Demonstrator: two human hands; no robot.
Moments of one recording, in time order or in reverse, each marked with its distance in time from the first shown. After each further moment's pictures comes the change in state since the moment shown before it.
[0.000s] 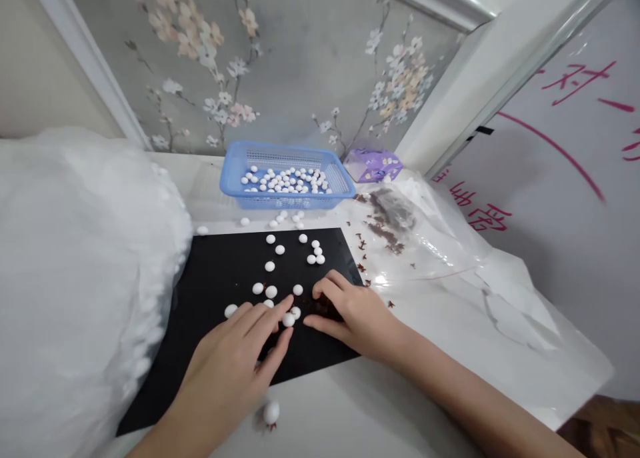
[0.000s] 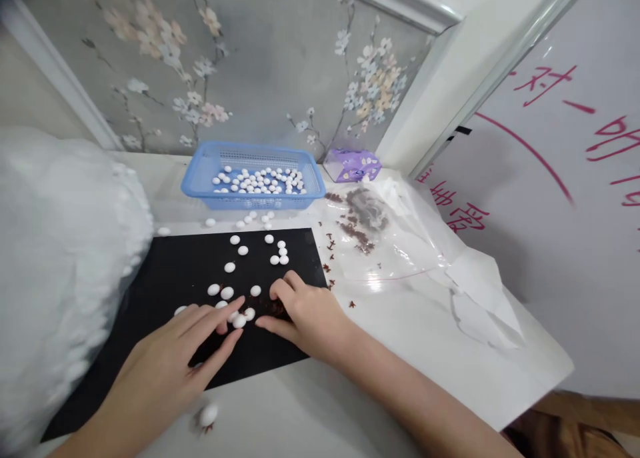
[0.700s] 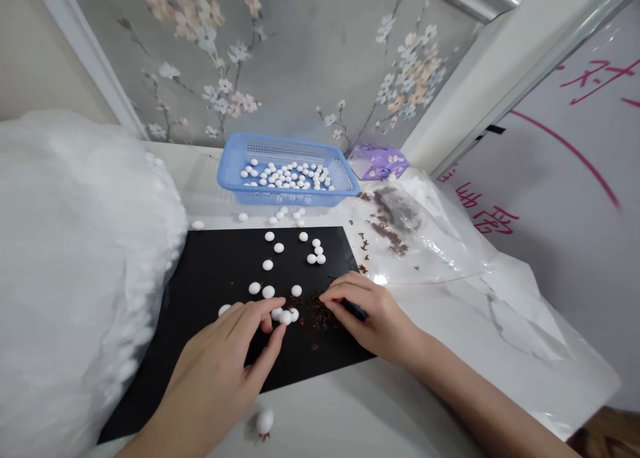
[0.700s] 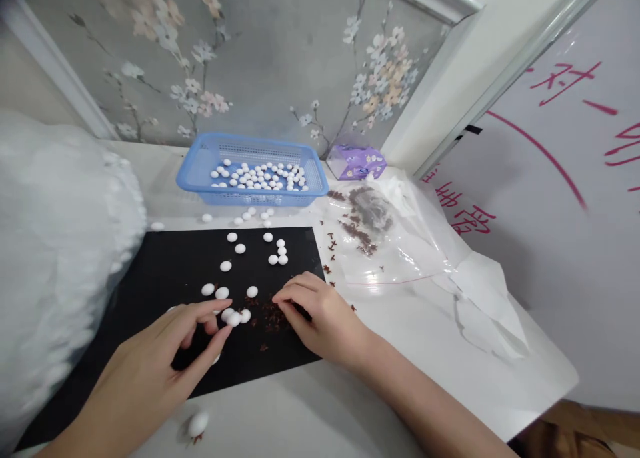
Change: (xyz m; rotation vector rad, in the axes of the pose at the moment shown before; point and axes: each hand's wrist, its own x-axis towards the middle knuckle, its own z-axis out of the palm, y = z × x) left_hand -0.001 0.000 -0.001 -0.060 -0.010 -0.147; right_hand -0.007 0.019 -0.004 0.374 0.238 -0.211
